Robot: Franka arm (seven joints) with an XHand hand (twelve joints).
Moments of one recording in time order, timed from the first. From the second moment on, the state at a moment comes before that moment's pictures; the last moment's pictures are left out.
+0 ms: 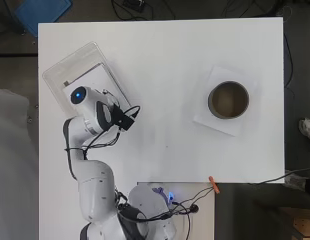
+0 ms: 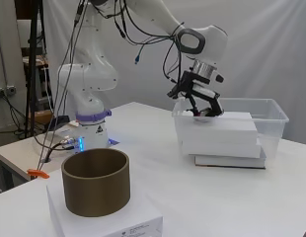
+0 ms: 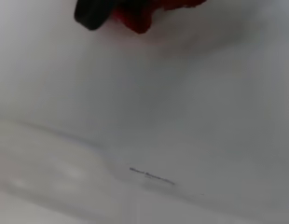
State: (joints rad) arm -0.95 -0.29 1.37 -2.27 0.02 1.92 -1.30
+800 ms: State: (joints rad) arm -0.43 -0.61 0.29 -2.37 0.10 1.90 -1.52
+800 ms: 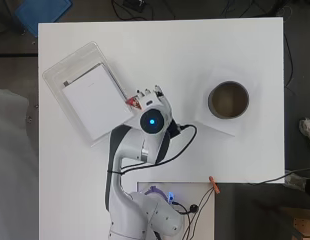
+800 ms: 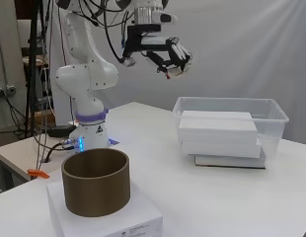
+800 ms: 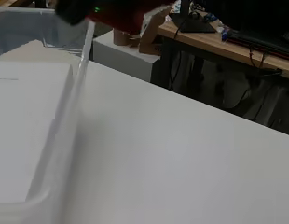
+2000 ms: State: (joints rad) arm -0.44 -0.18 -0.24 -2.10 -0.19 1.90 -1.29
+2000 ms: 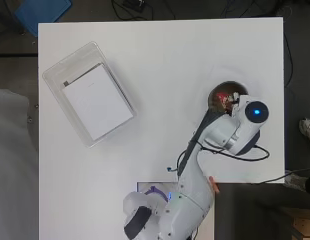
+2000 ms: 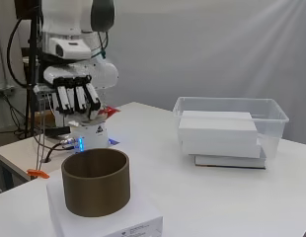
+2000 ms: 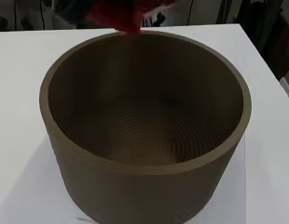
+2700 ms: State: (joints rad) arm 1.32 -0.57 -1.72 -1.88 -0.70 1.76 -1.05
